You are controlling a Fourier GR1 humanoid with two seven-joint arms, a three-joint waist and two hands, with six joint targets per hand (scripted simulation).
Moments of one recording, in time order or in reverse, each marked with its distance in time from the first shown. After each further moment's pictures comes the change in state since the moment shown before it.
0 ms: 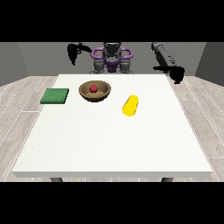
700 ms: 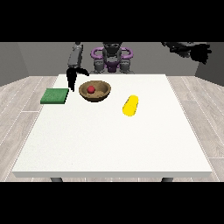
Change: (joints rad) left arm -0.192 0.281 0.016 -0.074 0.034 -0.078 0.287; right arm -0.054 0.019 -0.112 0.526 -0.084 0.117 -0.334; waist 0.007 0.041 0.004
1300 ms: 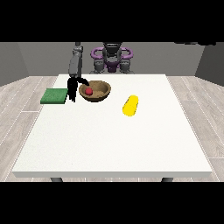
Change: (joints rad) left arm -0.094 0.075 0.000 -0.064 0.055 -0.016 0.161; right arm -0.172 -0.016 -0.087 0.405 -0.038 0.023 -0.121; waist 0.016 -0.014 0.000
